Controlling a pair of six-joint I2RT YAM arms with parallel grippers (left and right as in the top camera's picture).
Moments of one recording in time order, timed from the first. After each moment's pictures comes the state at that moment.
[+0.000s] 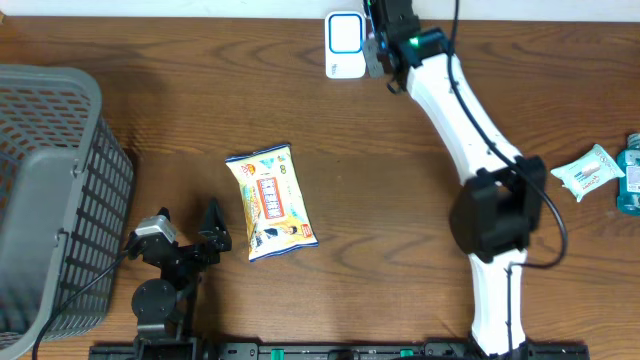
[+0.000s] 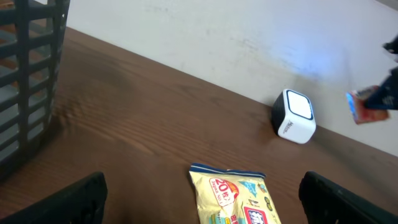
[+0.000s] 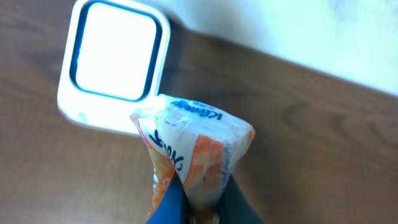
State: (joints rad) left arm 0.02 0.02 0.02 -0.12 0.02 -0.38; right arm 0.37 2.29 2.19 -0.78 0.29 -0.02
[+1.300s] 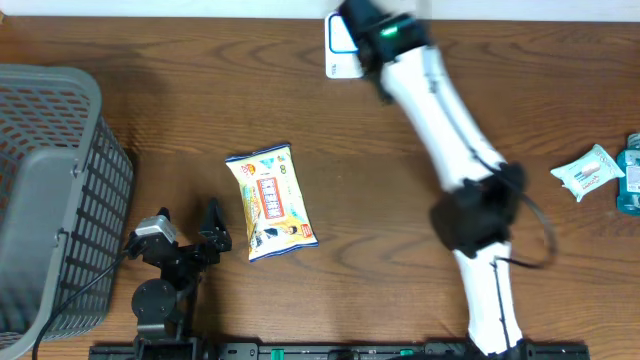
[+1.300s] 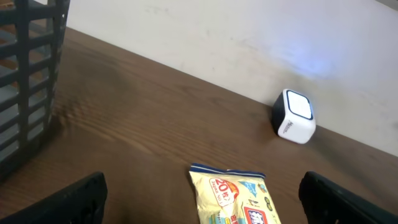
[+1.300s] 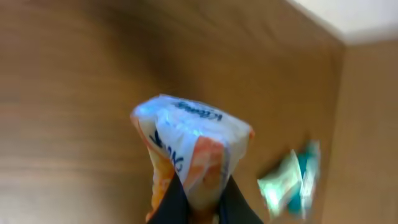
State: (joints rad) left arm 0.02 0.02 0.02 -0.12 0.02 -0.38; right arm 0.42 2.33 2.46 -1.45 0.65 0.12
